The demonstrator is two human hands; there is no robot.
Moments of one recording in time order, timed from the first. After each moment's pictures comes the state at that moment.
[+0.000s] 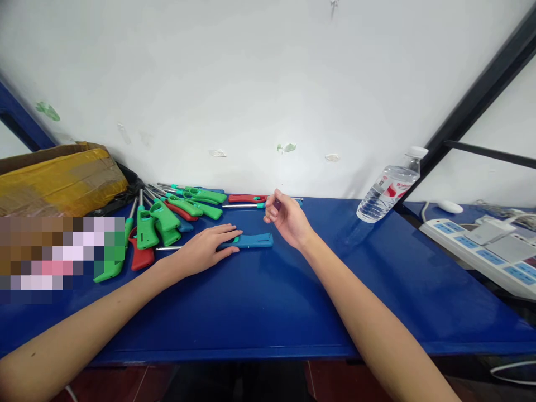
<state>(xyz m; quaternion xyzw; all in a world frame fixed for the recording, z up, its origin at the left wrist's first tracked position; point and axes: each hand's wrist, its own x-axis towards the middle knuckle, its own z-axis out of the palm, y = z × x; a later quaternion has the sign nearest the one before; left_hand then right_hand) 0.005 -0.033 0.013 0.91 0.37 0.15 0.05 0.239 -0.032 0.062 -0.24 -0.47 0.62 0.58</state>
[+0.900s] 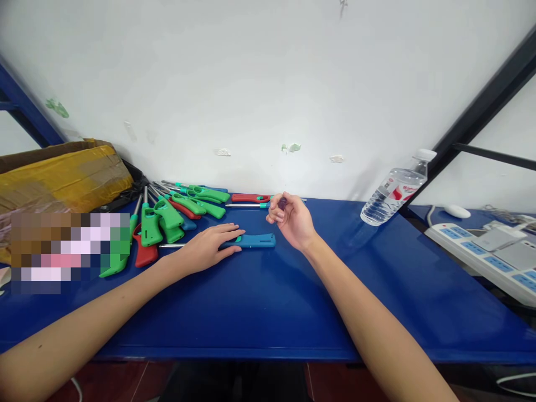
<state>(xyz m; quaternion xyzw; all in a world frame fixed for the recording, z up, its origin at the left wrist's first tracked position) 0.005 -0.035 0.015 0.92 0.37 0.14 0.05 0.239 -0.035 0.065 -0.26 -0.49 0.61 0.57</state>
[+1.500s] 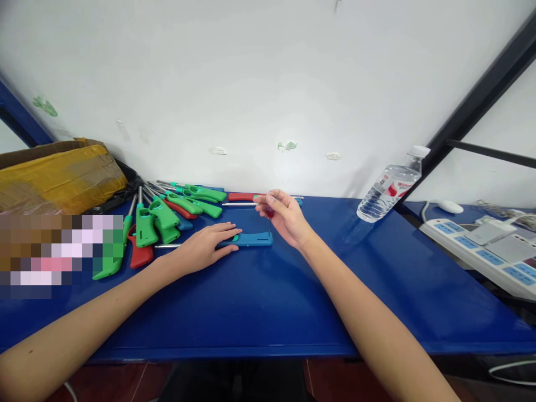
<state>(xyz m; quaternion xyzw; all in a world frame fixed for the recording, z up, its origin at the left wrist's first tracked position) 0.005 -0.034 0.015 0.91 0.37 0.14 0.05 0.238 -0.032 0.056 -0.26 -0.49 0.60 0.58</state>
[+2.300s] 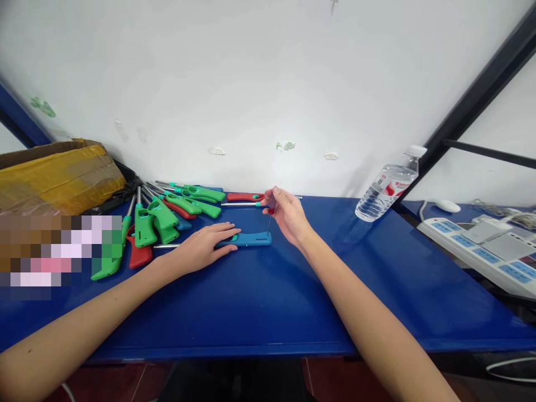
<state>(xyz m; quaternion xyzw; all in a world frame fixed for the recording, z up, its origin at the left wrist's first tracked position) 0.005 -0.034 0.015 0.91 0.37 0.14 0.06 0.238 -0.027 0.057 -0.30 -0.47 0.55 0.62</state>
